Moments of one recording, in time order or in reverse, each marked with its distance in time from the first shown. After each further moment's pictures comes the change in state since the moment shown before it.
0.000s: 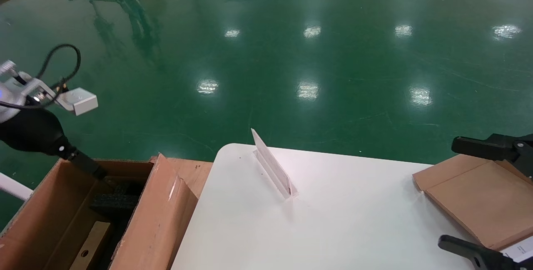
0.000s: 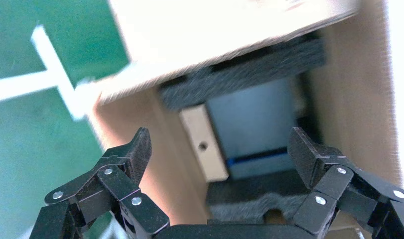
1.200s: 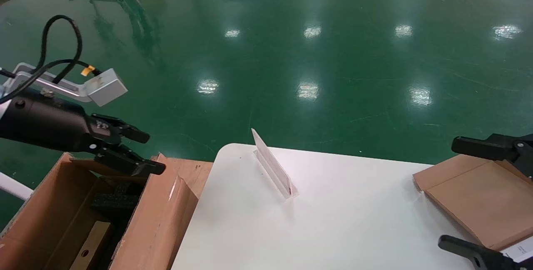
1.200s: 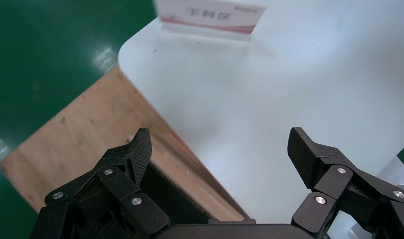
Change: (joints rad) left arm 0.024 -0.237 -0.410 -0.154 -0.175 0.088 0.448; right arm 0.000 0.000 0.000 0.000 0.000 0.000 0.000
